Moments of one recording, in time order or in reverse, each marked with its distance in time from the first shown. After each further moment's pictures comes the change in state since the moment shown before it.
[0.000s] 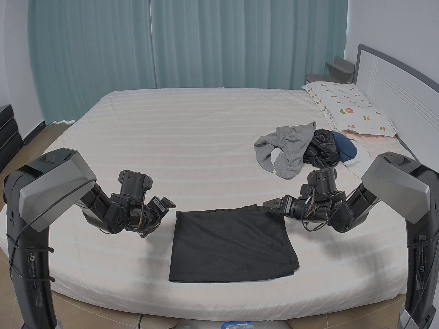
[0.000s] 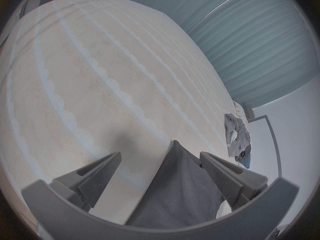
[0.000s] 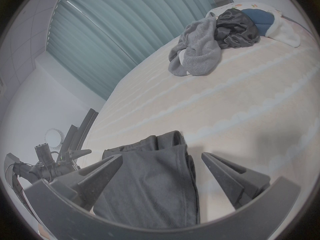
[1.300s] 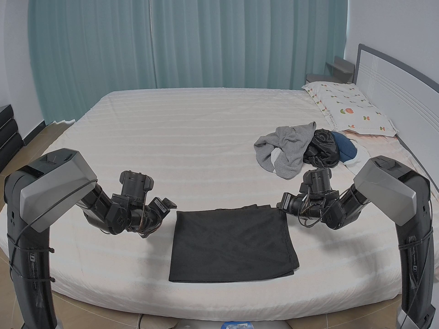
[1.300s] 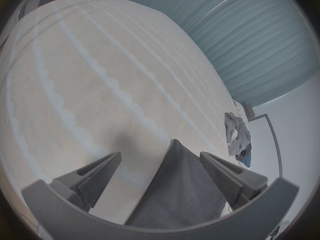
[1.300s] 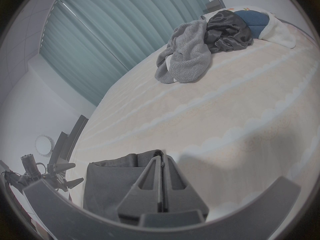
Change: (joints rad) left arm -0.006 0.001 0.001 0.000 0.003 0.005; right arm -0.022 0.087 -0.116 0.027 -0.078 0.009
